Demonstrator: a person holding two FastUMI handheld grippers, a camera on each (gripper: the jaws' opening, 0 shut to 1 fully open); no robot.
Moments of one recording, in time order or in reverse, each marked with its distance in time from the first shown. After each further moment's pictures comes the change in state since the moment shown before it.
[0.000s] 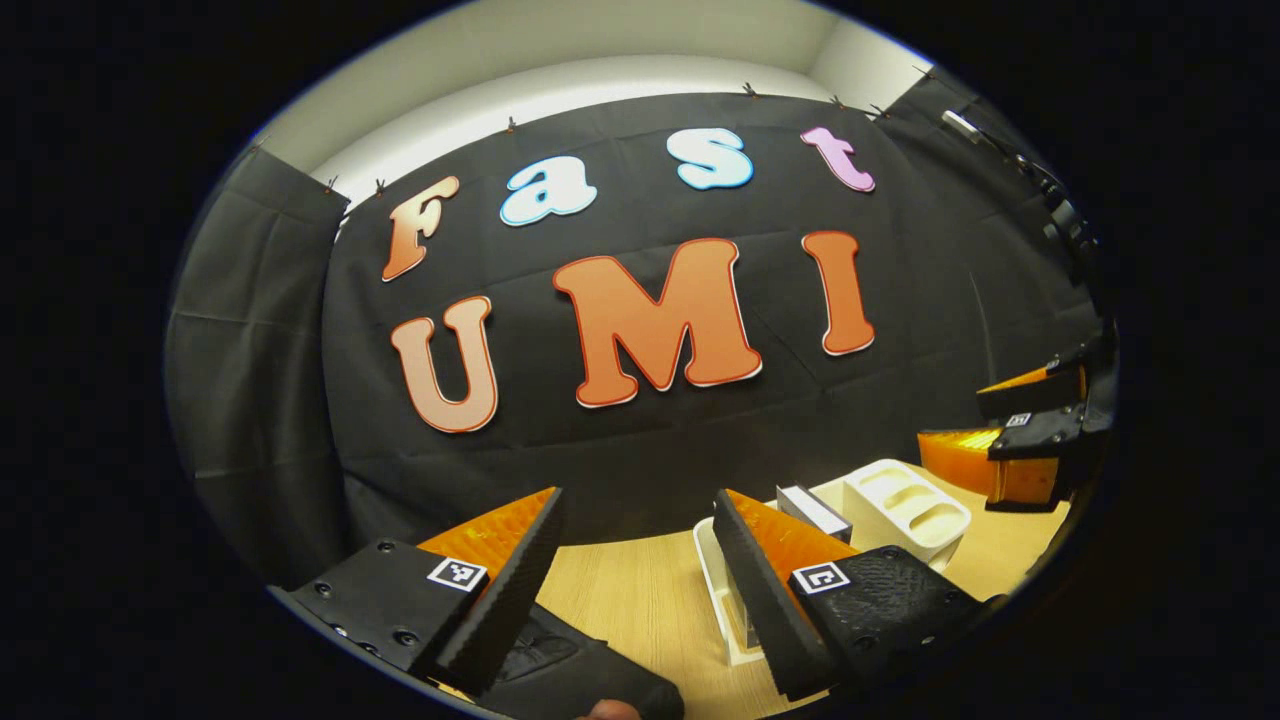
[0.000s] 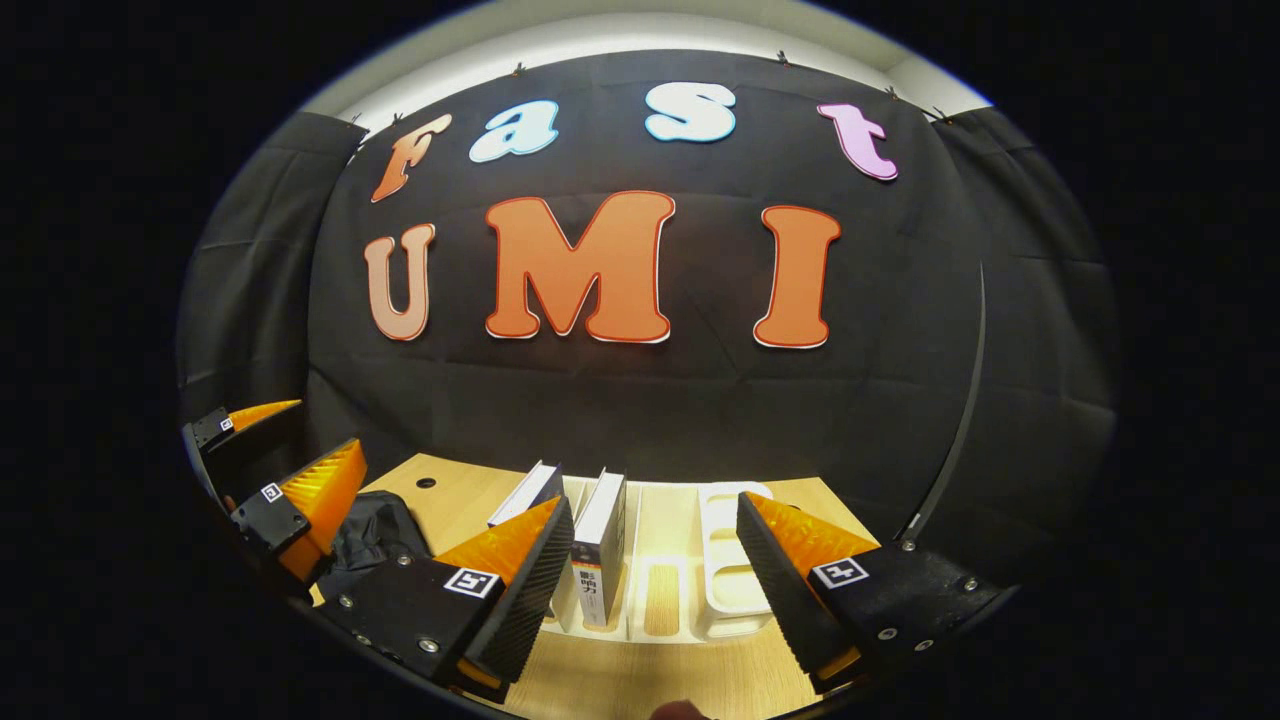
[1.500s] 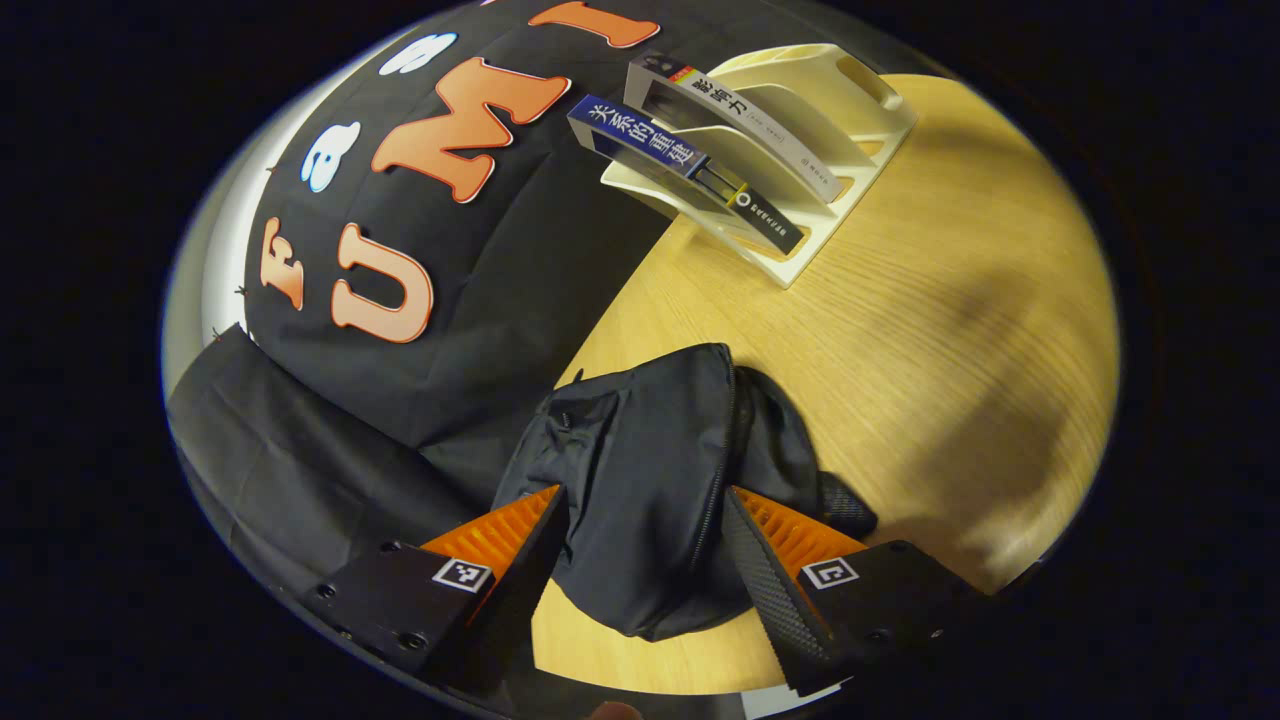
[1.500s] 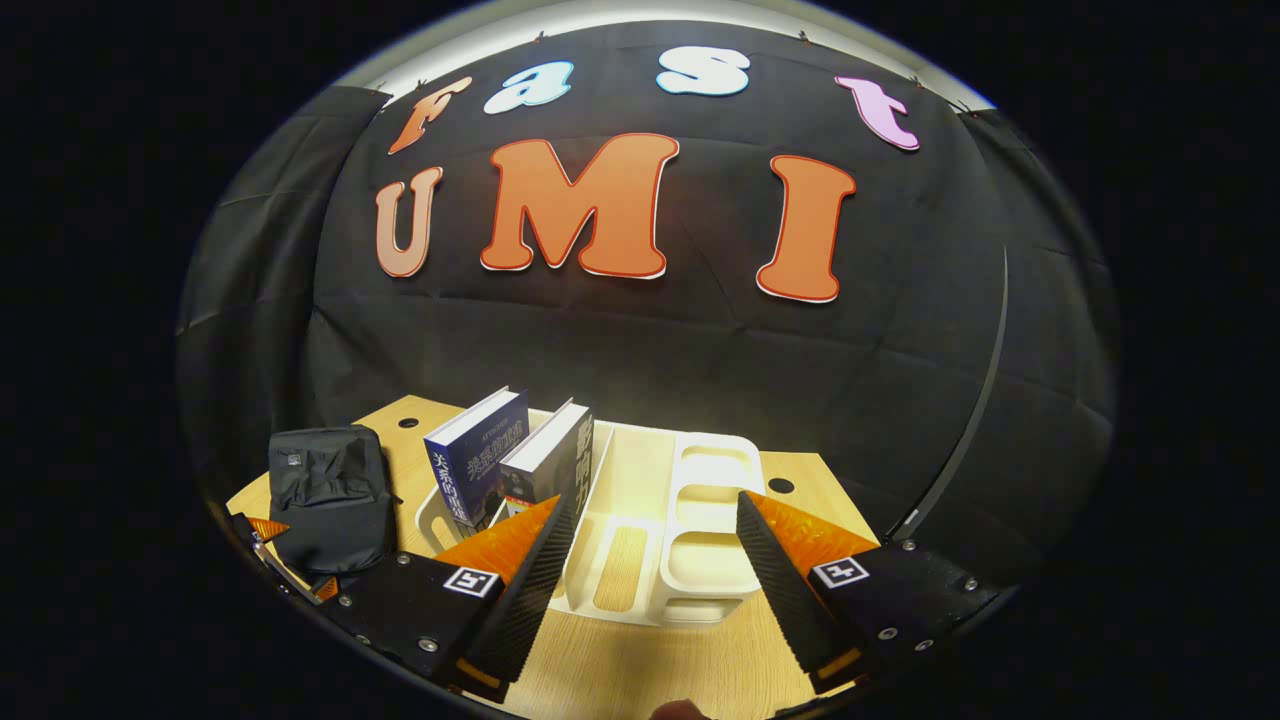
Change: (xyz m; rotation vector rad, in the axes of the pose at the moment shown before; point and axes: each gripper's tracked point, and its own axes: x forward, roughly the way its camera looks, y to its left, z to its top) left arm -0.078 0.033 -0.313 0.769 0.574 0.074; right arm 0.032 -0.047 -0.068 -0.080 0.089 0.043
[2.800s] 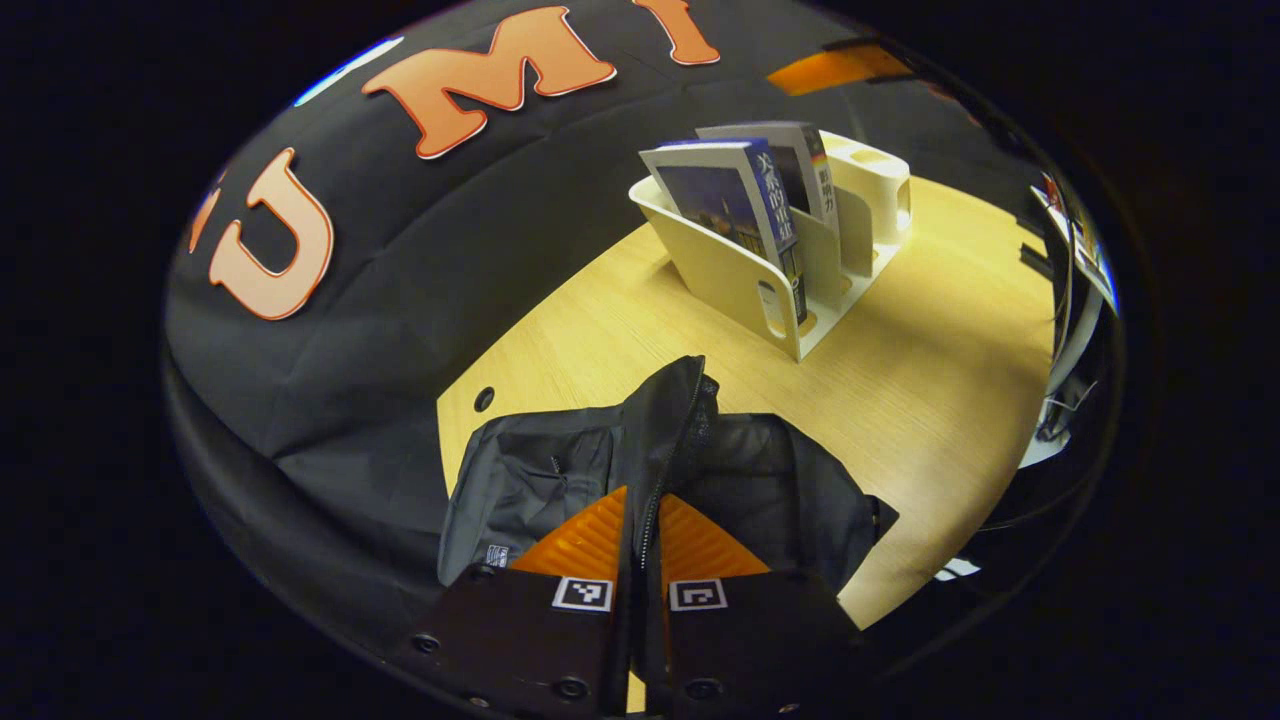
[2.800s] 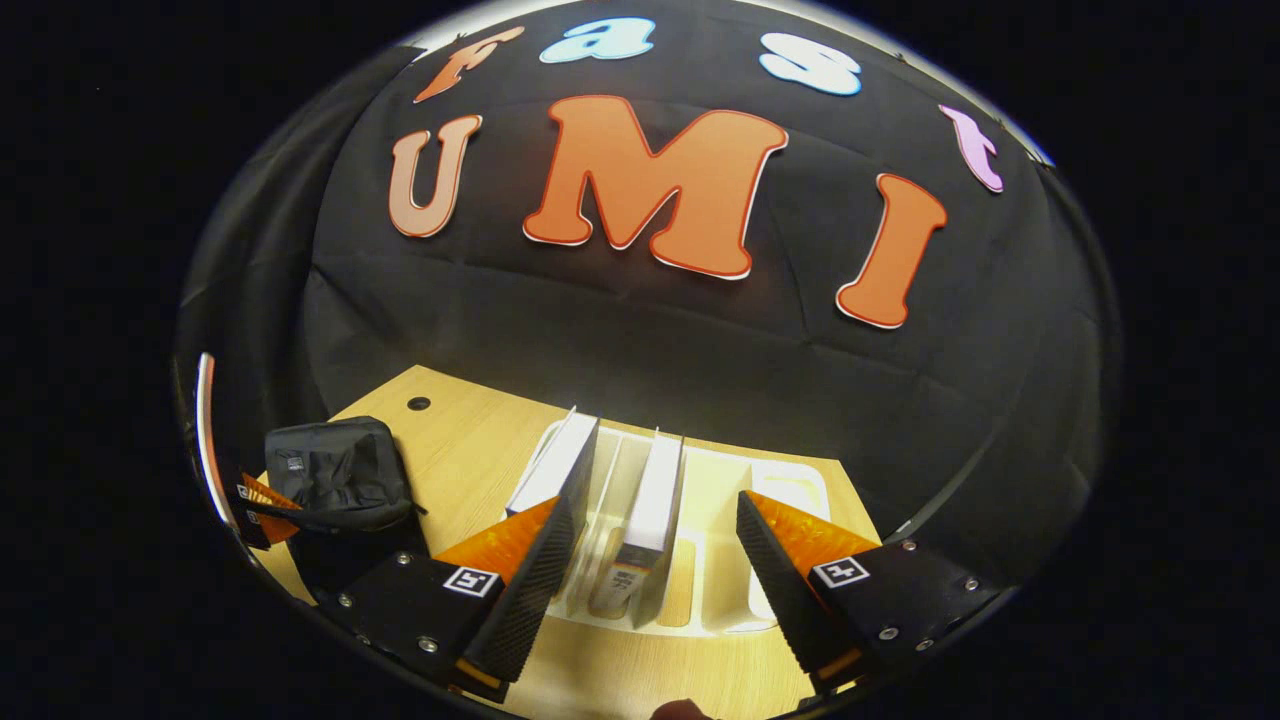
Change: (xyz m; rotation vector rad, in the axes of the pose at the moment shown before) left arm 0.048 0.106 0.029 -0.173 -0.084 -0.625; right arm 0.050 0.123 0.060 -0.131 0.165 -0.025
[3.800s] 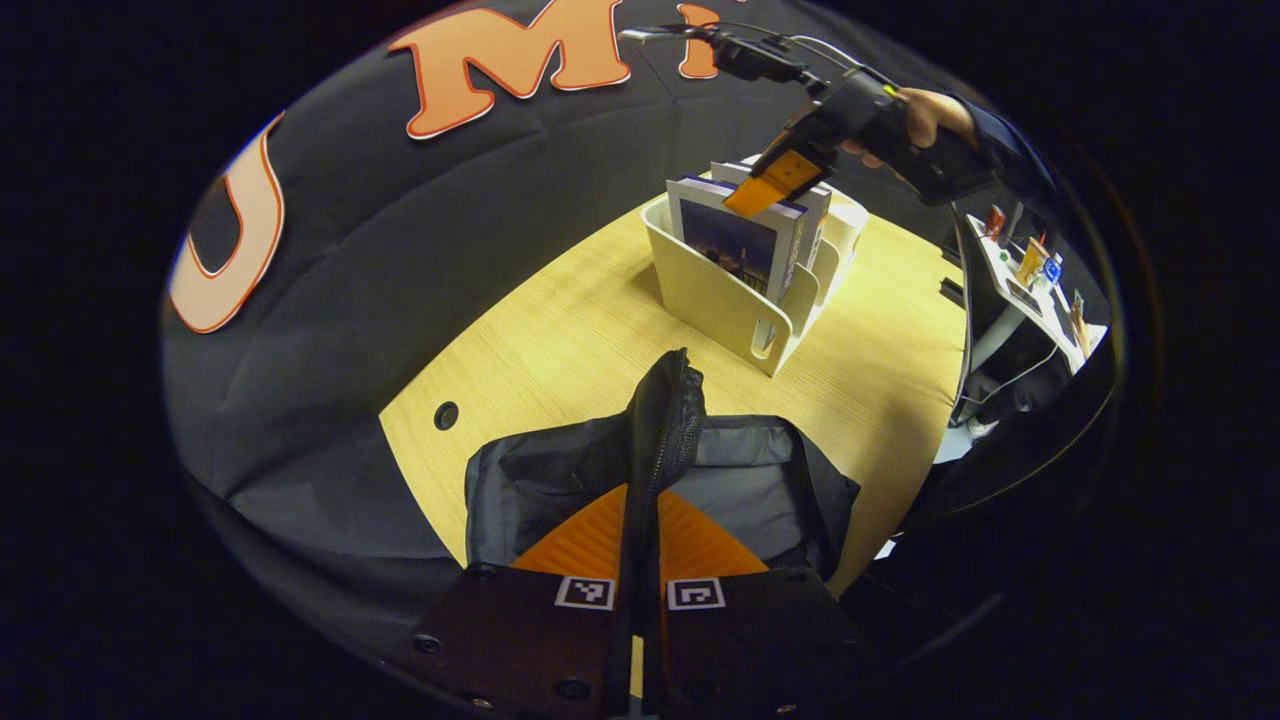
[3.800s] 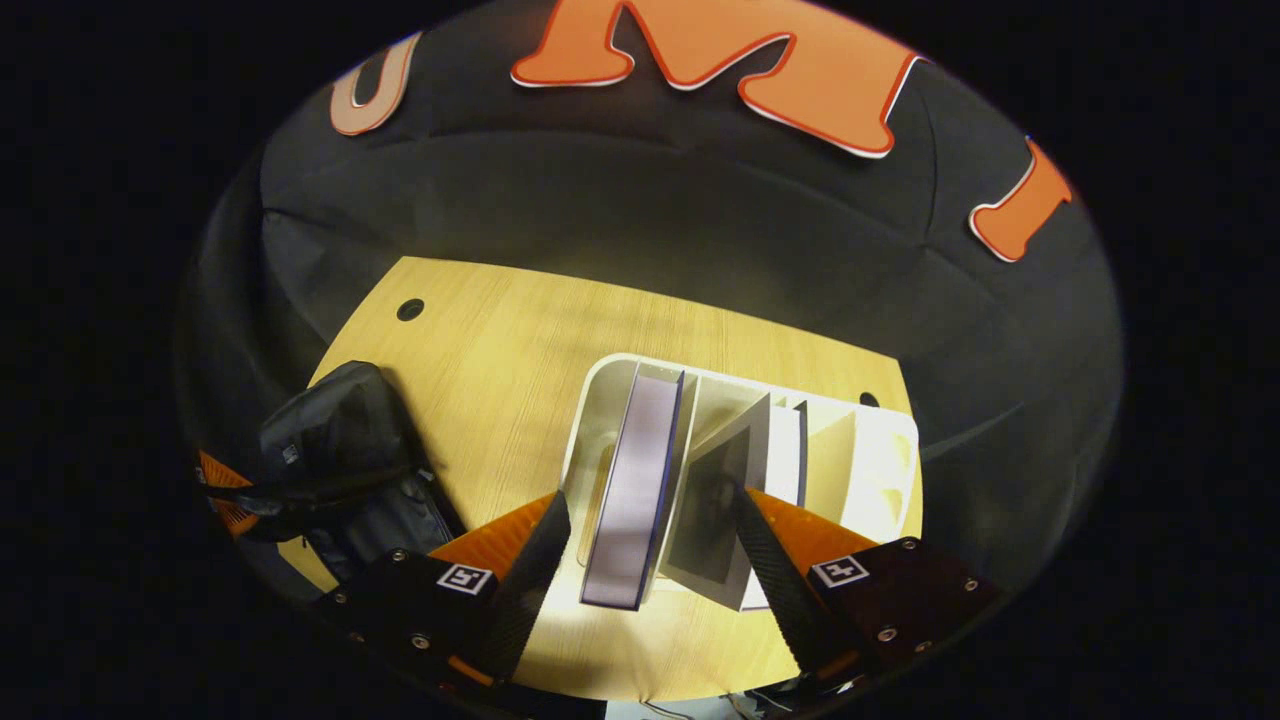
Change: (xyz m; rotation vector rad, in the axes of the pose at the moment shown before) left arm -0.015 0.088 0.033 0.024 0.040 -0.328; right arm 0.095 0.063 -0.016 0.015 0.610 0.067
